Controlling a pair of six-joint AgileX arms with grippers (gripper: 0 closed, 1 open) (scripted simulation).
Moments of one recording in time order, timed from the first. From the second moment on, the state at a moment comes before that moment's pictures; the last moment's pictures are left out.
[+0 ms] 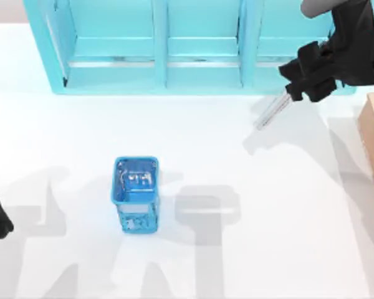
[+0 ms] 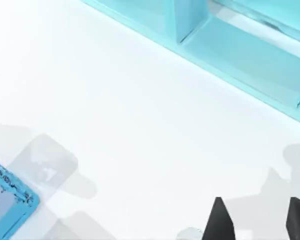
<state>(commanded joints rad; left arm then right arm) 0.00 0.00 0.00 0.00 0.00 0.00 0.37 1.46 1.17 -0.42 -0.28 -0.10</state>
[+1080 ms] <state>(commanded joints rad) 0.00 0.00 0.00 0.00 0.00 0.00 -0.28 1.33 1.36 -1.08 -0.23 -0.48</state>
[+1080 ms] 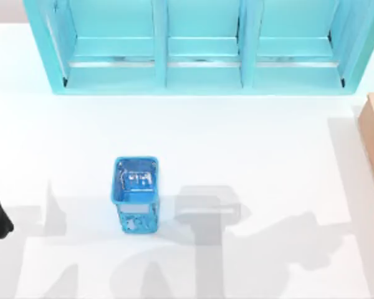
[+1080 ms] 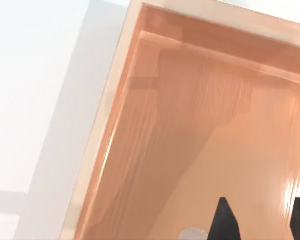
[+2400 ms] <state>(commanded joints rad) 0.00 0.00 0.00 0.00 0.00 0.00 -0.25 1.33 1.13 -0.84 -0.22 -0.45</state>
